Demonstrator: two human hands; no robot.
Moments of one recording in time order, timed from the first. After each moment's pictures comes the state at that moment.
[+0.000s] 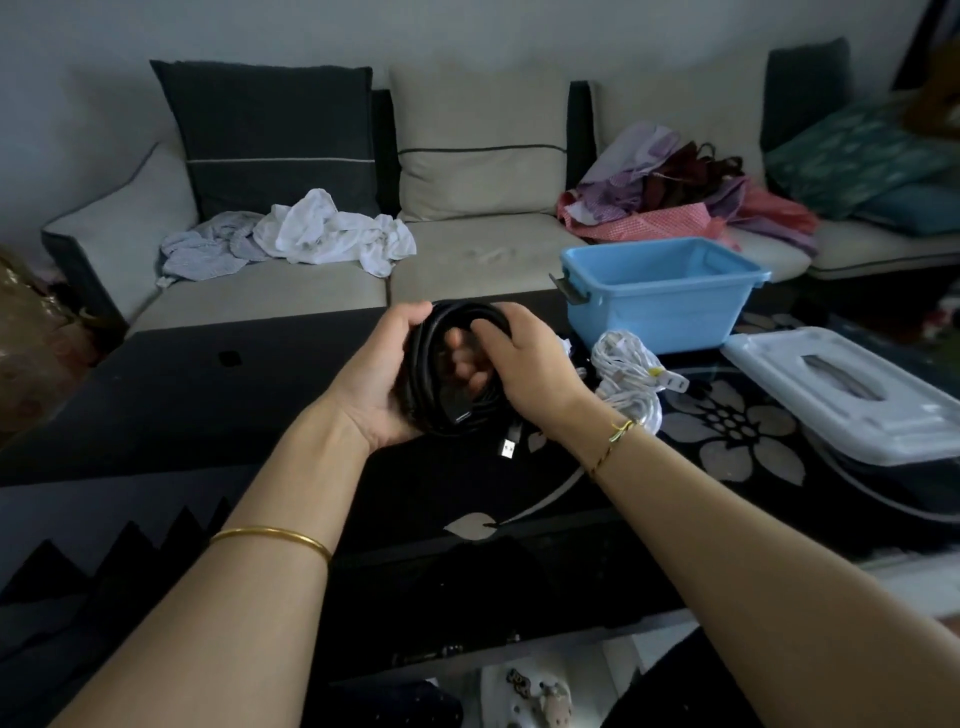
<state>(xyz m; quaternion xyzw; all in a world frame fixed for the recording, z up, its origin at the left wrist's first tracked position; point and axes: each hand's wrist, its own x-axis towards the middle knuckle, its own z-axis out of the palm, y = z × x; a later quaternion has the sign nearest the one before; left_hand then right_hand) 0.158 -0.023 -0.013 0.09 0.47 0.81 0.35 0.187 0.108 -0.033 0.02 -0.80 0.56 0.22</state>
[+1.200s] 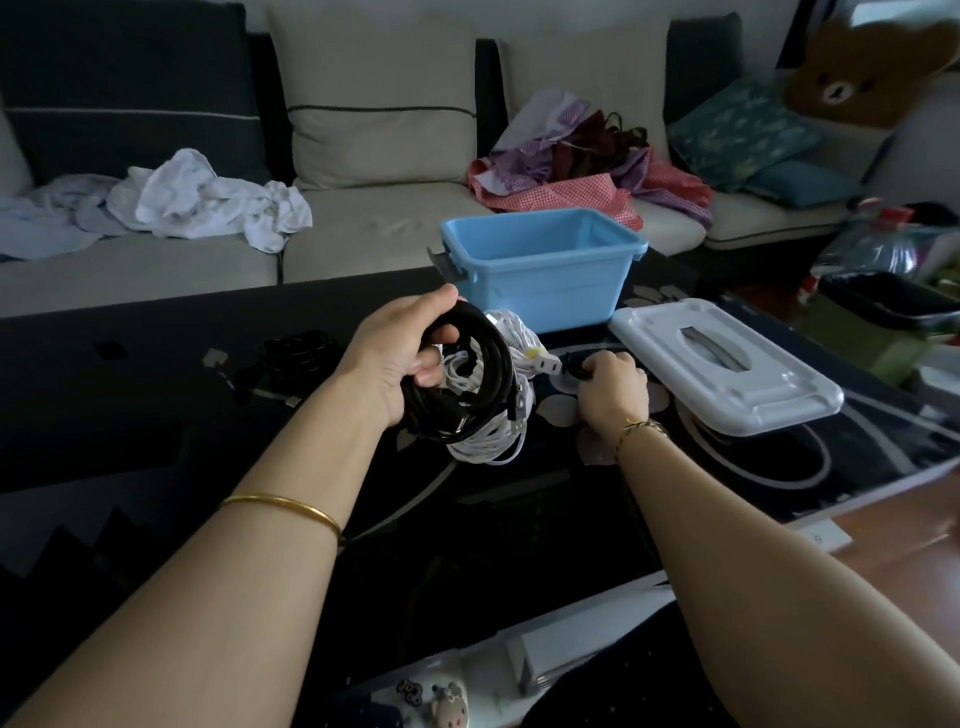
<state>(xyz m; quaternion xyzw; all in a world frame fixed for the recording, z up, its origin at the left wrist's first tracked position) 0.154 0.117 -0.042 0.11 0.60 0.76 0.23 0.209 0.322 -0.132 -0.37 -0.88 0.25 0.14</state>
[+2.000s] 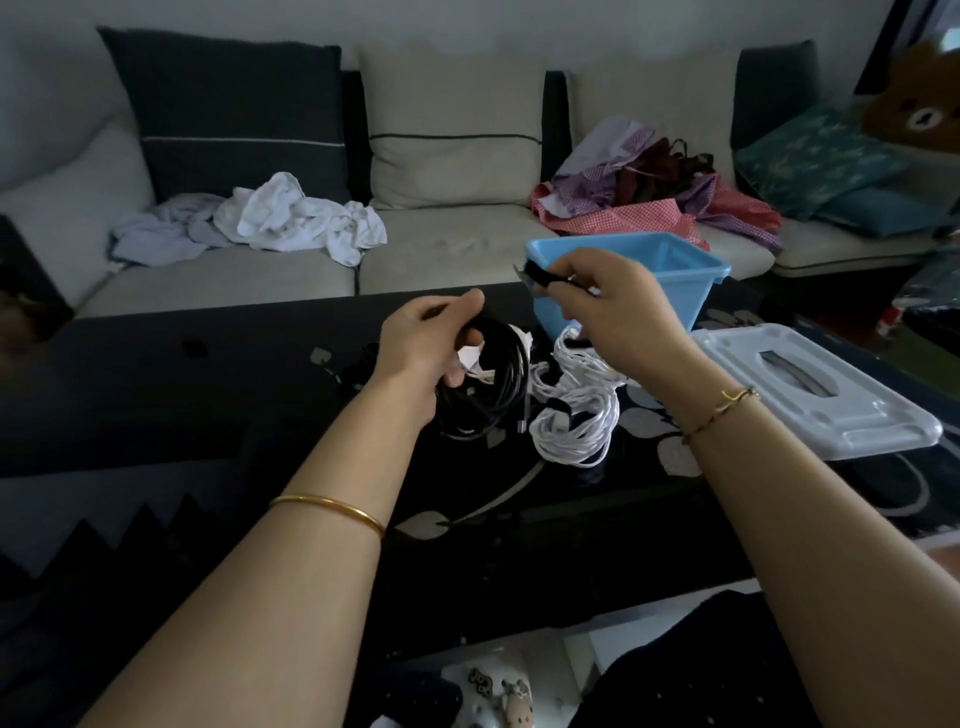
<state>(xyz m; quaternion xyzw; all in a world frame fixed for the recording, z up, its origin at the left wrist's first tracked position) 0.158 0.051 -0.024 0.08 0.65 0.75 0.09 0.227 0.197 0.003 -0.02 -0.88 0.38 0.29</state>
